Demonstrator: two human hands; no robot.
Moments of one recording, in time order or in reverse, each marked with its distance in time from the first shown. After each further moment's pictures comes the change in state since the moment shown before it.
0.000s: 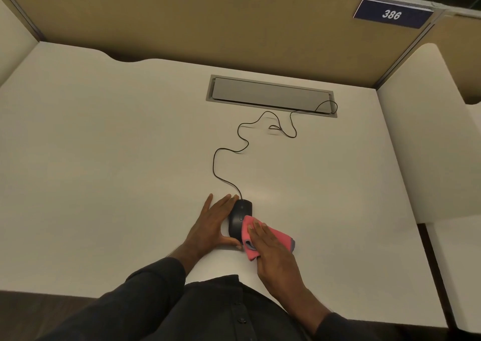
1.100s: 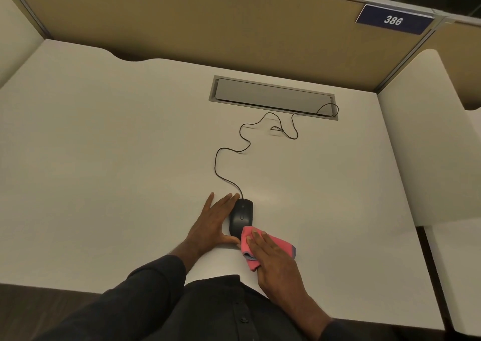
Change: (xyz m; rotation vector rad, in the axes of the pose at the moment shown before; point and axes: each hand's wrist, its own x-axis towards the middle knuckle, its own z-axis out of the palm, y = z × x) left_hand 0.000 -0.005 0.006 -0.001 -0.002 -0.001; right_hand -0.021 -0.006 -0.010 -0.170 0.035 -0.109
